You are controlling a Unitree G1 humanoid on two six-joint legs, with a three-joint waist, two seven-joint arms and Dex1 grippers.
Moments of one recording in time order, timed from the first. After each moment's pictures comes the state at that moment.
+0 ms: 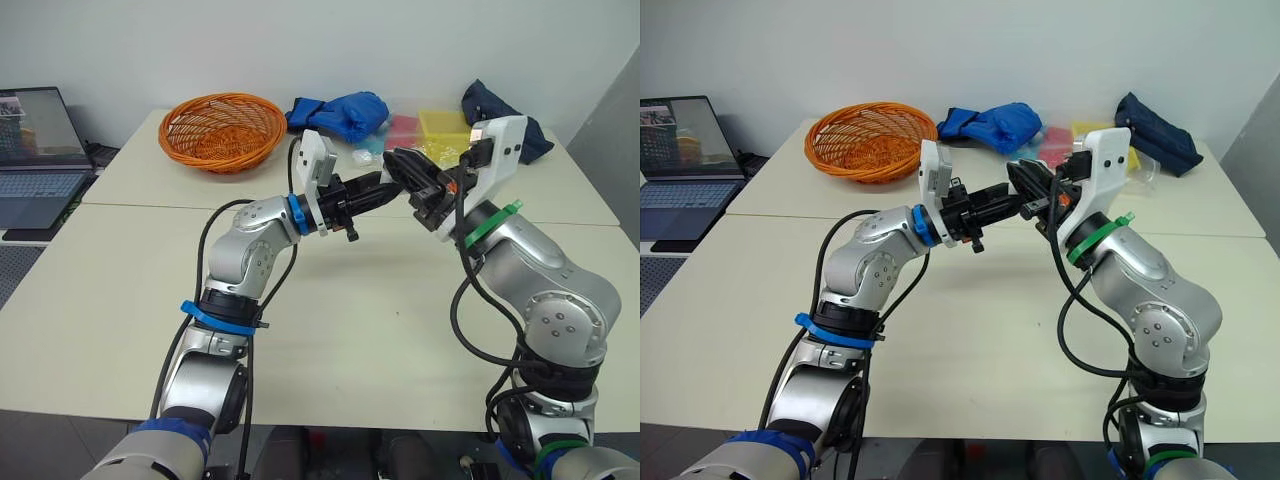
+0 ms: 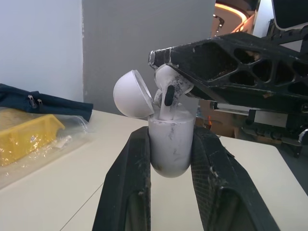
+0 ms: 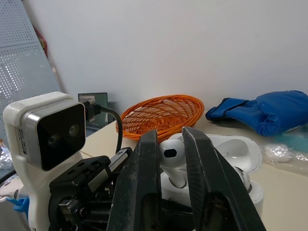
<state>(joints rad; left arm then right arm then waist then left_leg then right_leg) -0.84 0.21 -0.04 0.19 -0.50 0.41 -0.94 -0.63 -0.23 -0.14 -0.59 0.78 0.94 0.03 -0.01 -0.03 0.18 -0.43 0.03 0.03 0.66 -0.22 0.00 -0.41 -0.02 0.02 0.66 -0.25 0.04</state>
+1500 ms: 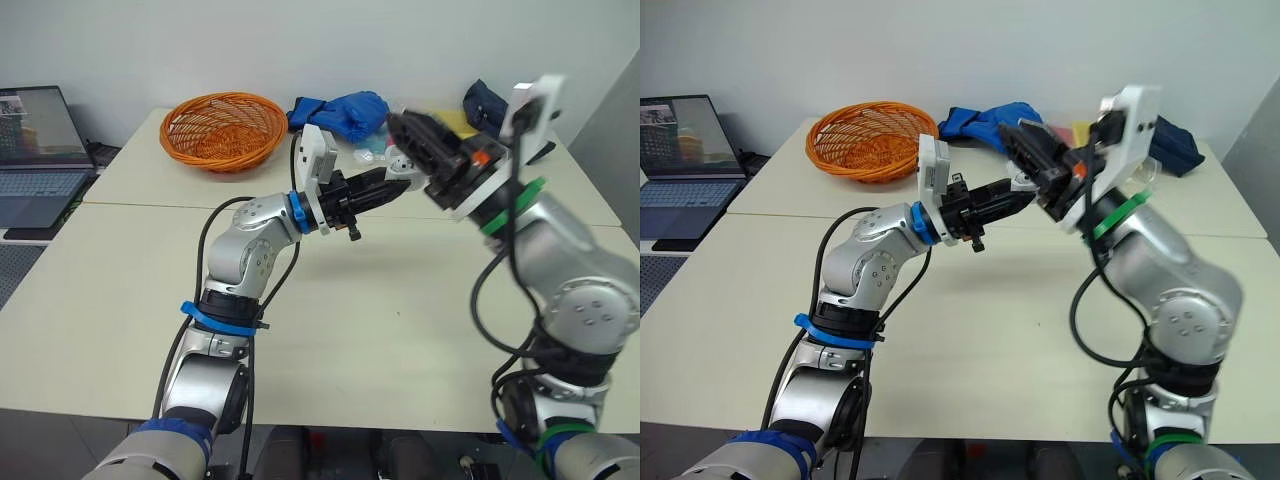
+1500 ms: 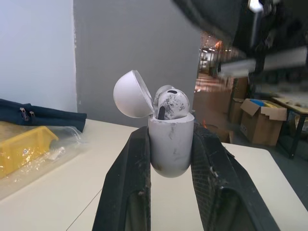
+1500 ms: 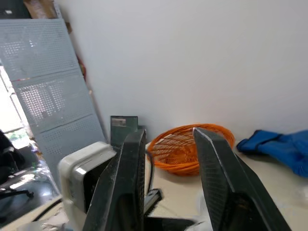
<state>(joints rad) -0.83 0.22 -0.04 0.13 -0.51 0.42 -0.98 -0.78 -0.45 -0.30 -0.52 1.11 0.95 0.03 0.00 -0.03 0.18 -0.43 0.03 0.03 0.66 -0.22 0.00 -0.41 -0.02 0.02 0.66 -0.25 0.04</state>
